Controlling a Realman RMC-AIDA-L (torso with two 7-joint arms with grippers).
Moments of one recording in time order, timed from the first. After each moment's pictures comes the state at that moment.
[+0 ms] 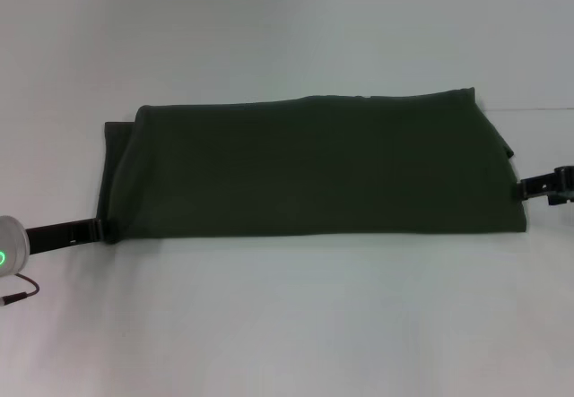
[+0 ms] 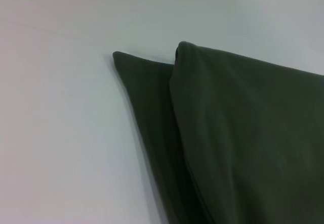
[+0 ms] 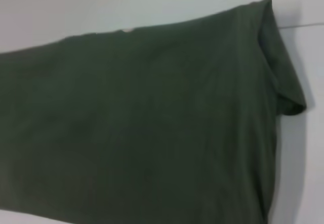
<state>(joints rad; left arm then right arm) -0.65 -2.08 0.45 0.54 2.38 0.91 -2.00 0.77 1.83 -0.68 -0.57 -2.50 -1.22 2.38</state>
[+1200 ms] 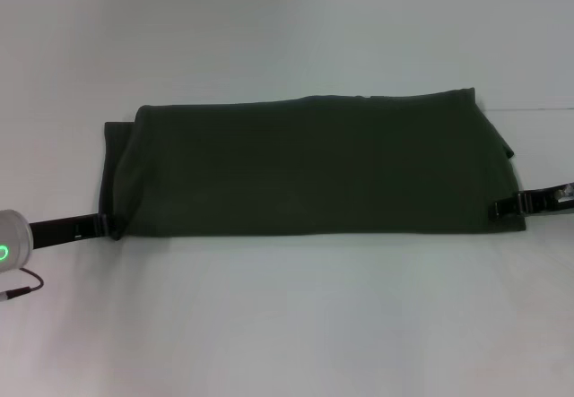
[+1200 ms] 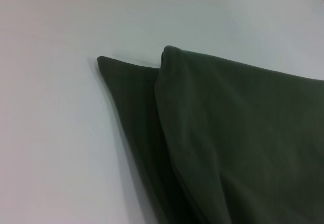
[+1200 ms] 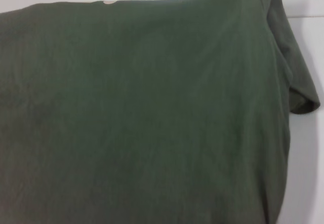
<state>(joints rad) -0.67 -2.07 0.44 0.54 2.38 0.94 -2.00 0.79 1.92 -0.81 -0.47 -2.50 -0.93 2.36</state>
